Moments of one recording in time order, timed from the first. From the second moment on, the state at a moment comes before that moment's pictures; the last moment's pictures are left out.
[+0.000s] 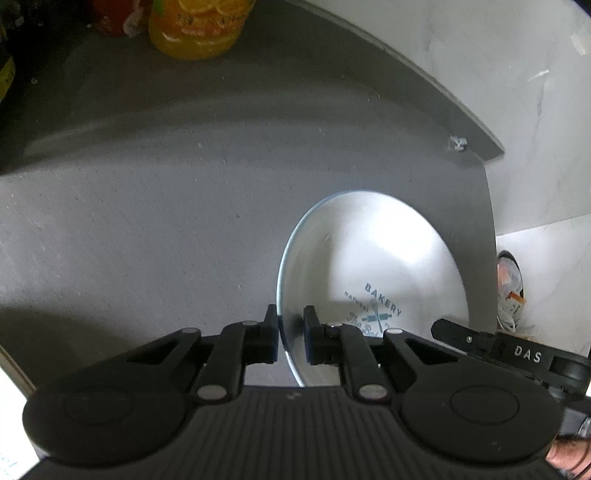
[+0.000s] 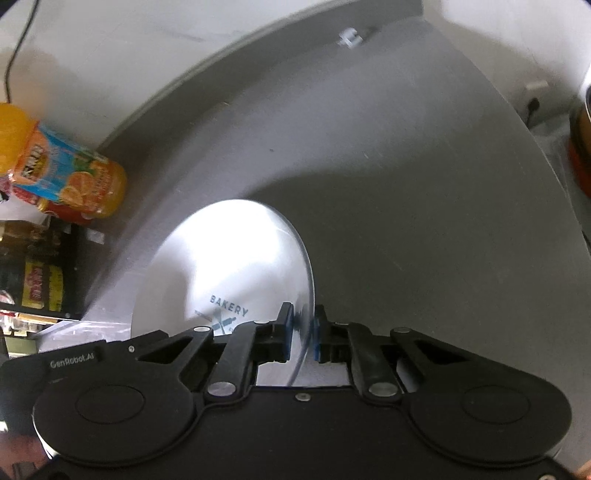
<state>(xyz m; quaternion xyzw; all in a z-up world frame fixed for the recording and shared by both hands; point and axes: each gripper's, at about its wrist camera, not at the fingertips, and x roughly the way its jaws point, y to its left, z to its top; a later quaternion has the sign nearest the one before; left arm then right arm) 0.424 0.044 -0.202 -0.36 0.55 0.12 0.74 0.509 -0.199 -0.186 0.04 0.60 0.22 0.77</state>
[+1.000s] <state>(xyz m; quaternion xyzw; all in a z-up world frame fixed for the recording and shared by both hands) 0.342 0.084 -0.138 -0.38 0.46 0.19 0.78 0.457 -0.143 -0.118 0.01 0.52 0.34 0.78</state>
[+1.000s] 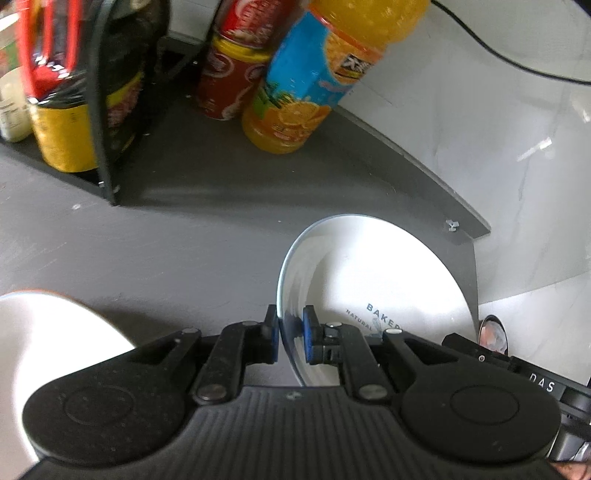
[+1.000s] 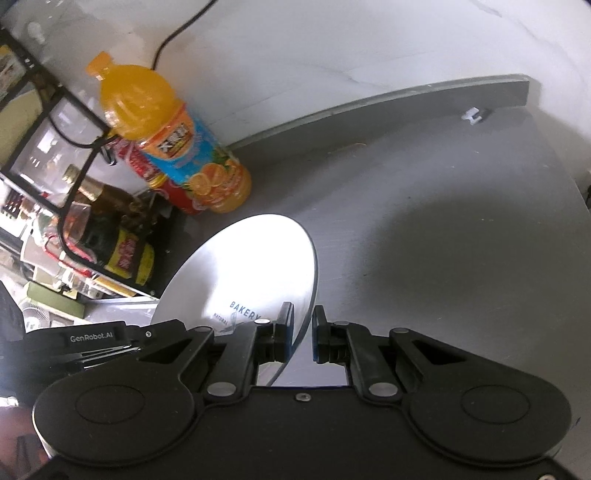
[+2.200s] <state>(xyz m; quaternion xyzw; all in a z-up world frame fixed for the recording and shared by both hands) 0.182 0.116 -0.139 -0.43 0.42 0.28 0.75 0.350 -0.085 -0.137 -0.05 0.54 0.42 0.72</state>
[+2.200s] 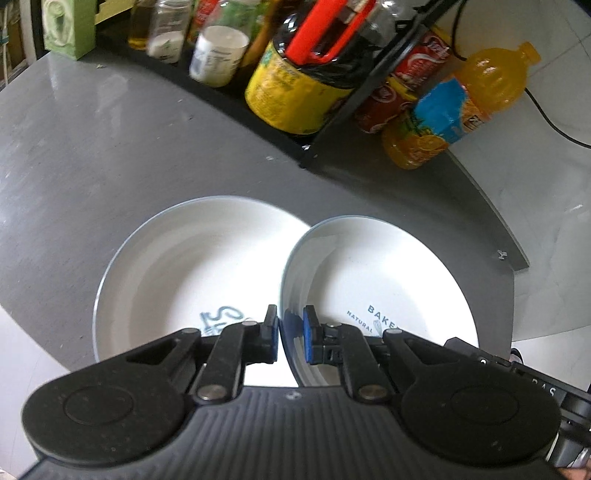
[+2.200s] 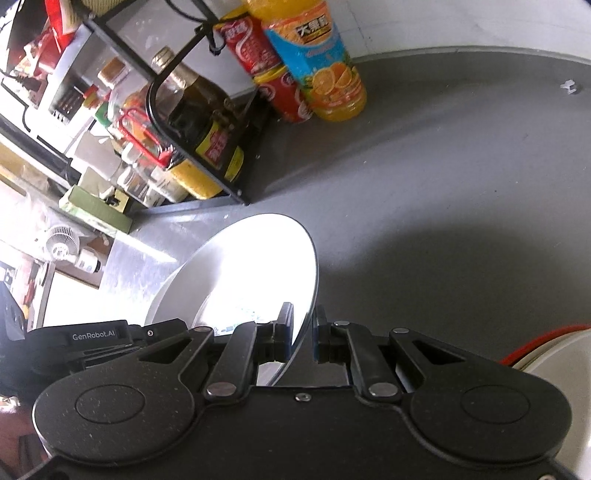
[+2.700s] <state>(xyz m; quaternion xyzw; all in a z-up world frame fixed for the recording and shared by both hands) 0.152 0.115 -0.160 -0.43 0.43 0.31 0.73 0.326 -0.065 -0.145 -0.08 0.54 0.45 0.71</state>
